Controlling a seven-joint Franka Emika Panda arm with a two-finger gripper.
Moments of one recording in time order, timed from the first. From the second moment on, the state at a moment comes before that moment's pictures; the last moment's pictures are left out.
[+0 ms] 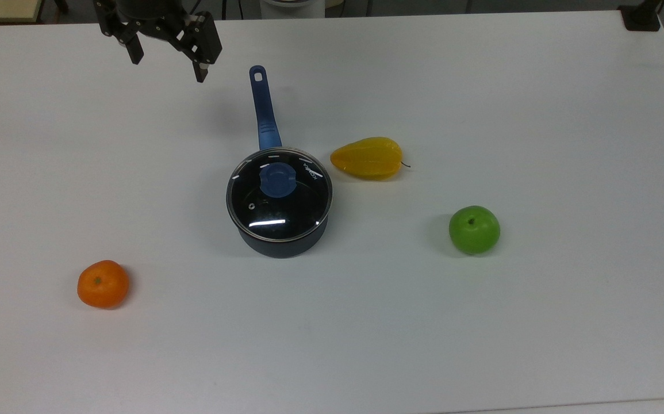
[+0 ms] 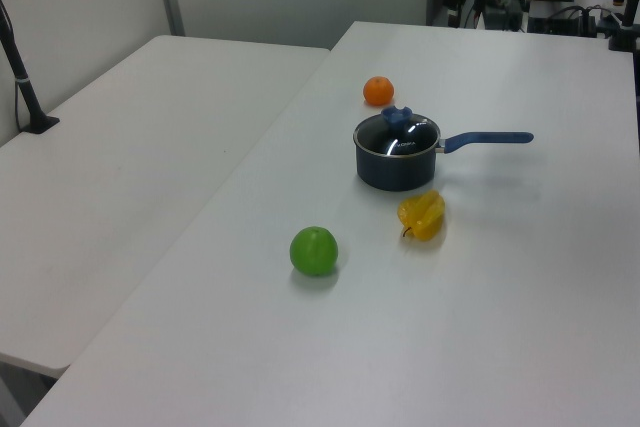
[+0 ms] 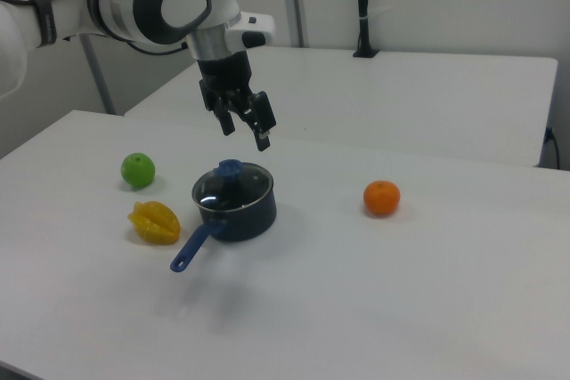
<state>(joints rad) -0.07 0.17 -0.04 -1.52 -0.03 1.77 0.13</state>
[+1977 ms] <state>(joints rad) -0.08 0.17 -0.03 -1.52 0.01 1.77 0.03</state>
